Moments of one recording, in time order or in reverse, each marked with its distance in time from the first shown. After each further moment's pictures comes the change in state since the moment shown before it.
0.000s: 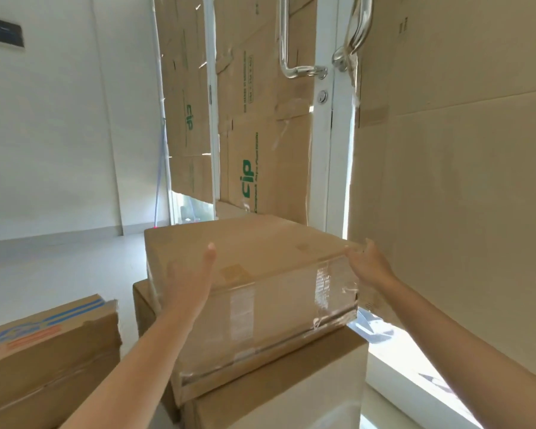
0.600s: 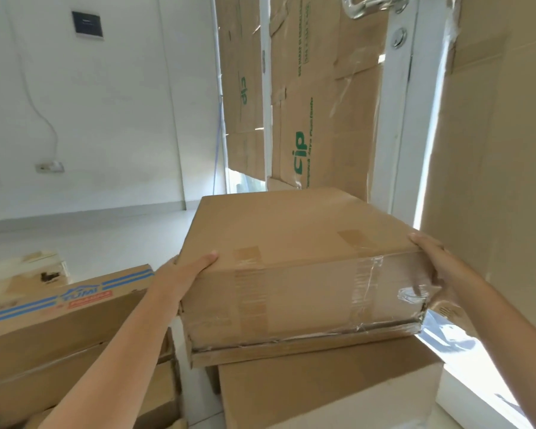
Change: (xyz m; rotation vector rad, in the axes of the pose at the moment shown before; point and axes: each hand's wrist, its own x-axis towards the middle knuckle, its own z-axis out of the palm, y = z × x) left_hand 0.062 -0.045 -0.011 -0.218 -0.003 -0.339; right_hand 0.099 0.067 0.031 0.482 -0.248 0.274
